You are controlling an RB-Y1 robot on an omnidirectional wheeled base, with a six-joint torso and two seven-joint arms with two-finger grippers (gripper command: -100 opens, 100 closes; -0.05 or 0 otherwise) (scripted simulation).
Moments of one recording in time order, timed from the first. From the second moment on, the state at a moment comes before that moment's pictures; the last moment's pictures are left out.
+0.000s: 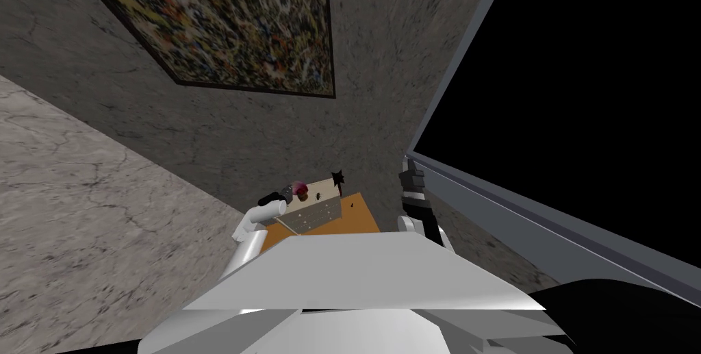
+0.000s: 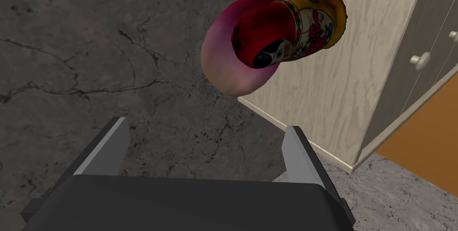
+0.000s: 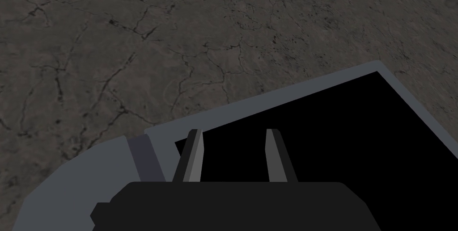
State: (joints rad) left arm 0.09 0.26 0.32 -1.65 0.19 0.73 -0.03; right arm 0.50 0.04 -0.02 -2.30 0.05 -0.35 0.00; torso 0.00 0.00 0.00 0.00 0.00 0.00
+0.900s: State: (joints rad) left arm -0.01 0.29 0.39 -1.51 0.20 0.96 -0.05; right arm 0.50 0.04 -0.02 -2.30 0.05 -0.35 0.00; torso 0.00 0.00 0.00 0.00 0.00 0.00
